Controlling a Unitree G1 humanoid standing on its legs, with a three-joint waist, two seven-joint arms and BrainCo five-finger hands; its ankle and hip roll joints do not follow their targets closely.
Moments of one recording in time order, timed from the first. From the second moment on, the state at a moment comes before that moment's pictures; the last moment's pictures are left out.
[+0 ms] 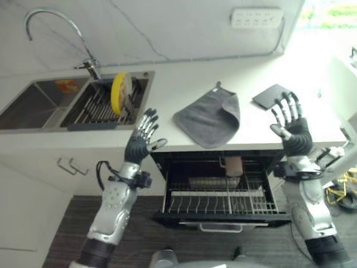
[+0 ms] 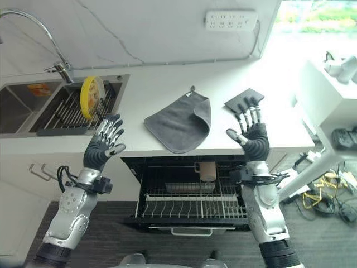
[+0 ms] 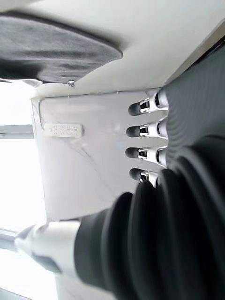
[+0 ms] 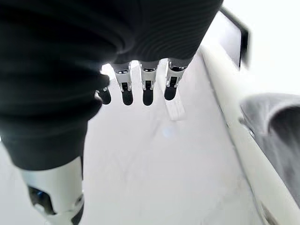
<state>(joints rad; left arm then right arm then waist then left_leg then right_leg) -0.04 0.40 -0.15 -0.14 -0.41 -0.26 0.01 -0.07 -0.42 0.00 -0.19 0.64 -0.37 -0.10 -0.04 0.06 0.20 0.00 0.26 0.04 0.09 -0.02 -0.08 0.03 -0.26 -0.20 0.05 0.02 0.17</state>
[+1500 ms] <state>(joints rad) 0.04 0.56 -0.08 -0.10 -0.24 -0.27 0.04 -0.04 -0.36 0.14 -0.18 0.61 -0.36 -0.17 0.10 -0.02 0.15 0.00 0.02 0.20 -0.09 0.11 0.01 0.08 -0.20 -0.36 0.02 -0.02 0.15</state>
